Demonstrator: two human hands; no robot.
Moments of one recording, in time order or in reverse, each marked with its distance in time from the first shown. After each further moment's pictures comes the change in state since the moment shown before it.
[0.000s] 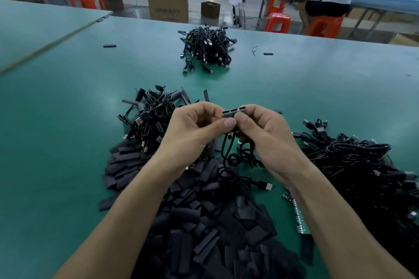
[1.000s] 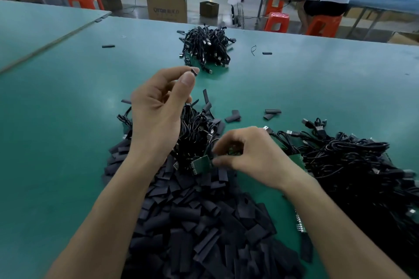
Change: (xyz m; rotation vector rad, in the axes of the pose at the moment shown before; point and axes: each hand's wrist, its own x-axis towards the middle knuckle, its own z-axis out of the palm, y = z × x) left_hand 0.002 0.026 -0.020 0.097 0.312 0.363; right_hand -0.006 0.005 0.002 -0.643 -0.252 0.004
